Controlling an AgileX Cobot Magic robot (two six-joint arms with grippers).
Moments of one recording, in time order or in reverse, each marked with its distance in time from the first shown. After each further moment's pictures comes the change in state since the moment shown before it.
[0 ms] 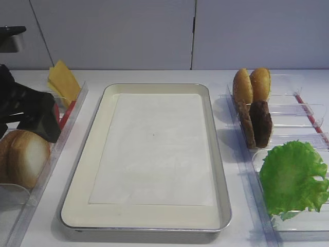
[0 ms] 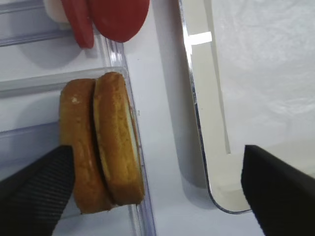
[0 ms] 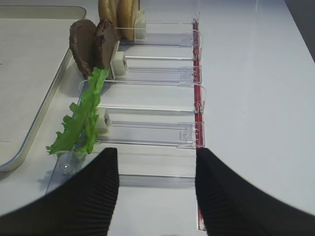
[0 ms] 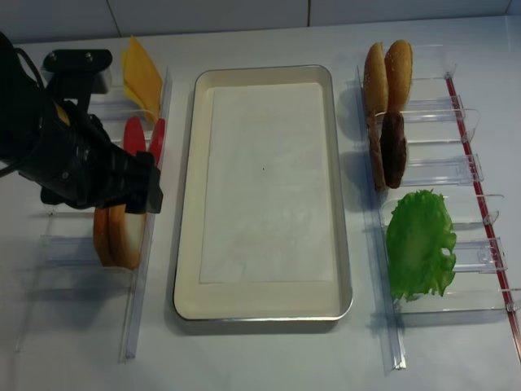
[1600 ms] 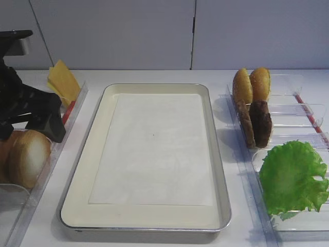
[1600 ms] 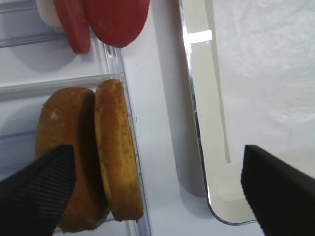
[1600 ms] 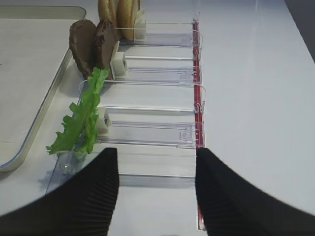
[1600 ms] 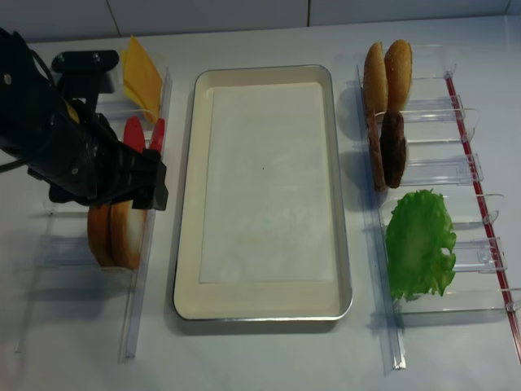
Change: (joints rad) left arm -0.004 0.040 -0.006 0.011 -0.019 -0.023; right arm 0.000 0.000 0.000 0.000 0.000 0.000
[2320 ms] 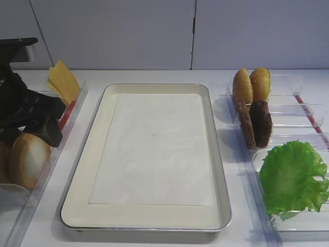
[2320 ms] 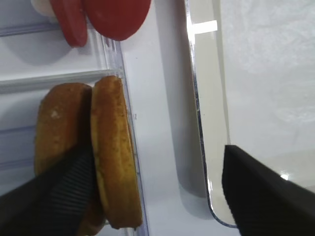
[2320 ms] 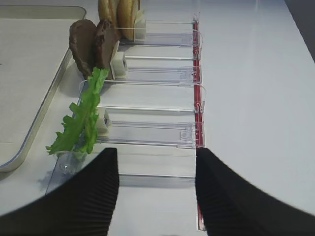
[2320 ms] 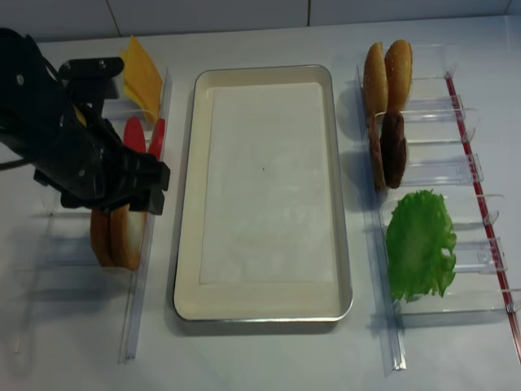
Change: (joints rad) left arm -0.003 0.037 -0.001 -0.012 0.000 -0.010; right arm 0.000 0.000 0.000 0.000 0.000 0.000
